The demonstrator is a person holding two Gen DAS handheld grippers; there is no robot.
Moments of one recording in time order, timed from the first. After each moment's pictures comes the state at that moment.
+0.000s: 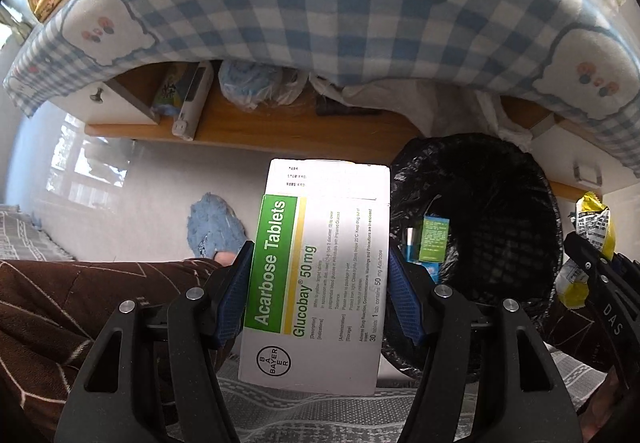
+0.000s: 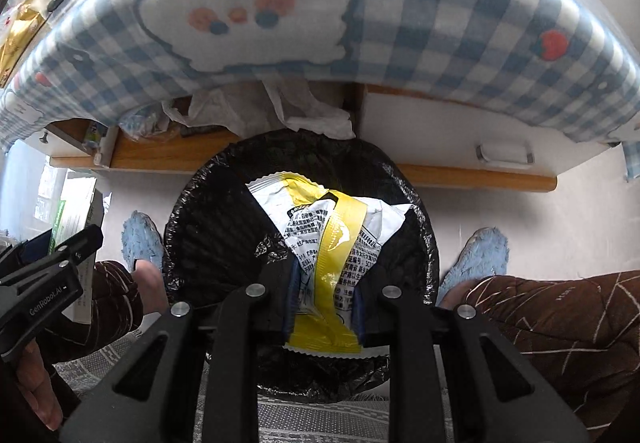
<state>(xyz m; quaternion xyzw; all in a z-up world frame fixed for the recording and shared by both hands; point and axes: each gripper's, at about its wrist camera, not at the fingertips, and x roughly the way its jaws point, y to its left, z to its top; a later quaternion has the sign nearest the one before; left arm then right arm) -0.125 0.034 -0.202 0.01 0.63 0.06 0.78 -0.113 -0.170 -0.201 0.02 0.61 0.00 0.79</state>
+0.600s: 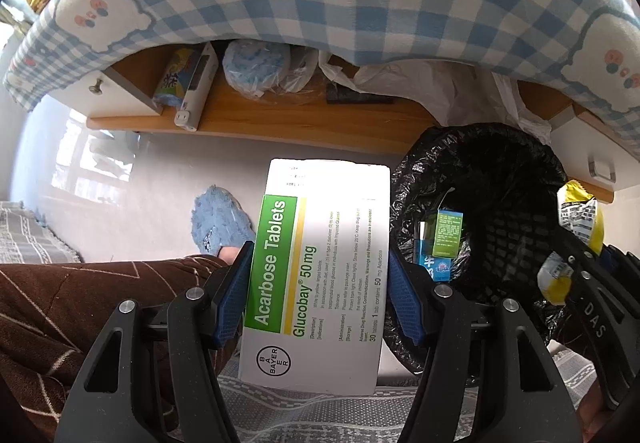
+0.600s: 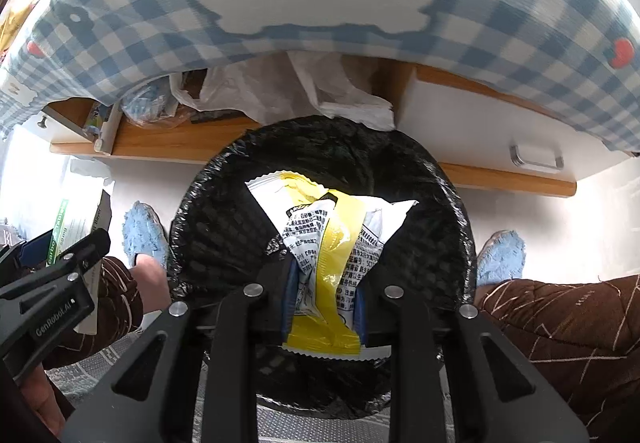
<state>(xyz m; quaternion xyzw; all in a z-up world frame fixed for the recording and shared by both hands) -0.123 0.043 -0.219 0.01 0.64 0.07 0.76 -0.107 -0.137 -0.224 0.00 0.62 0.02 0.79</state>
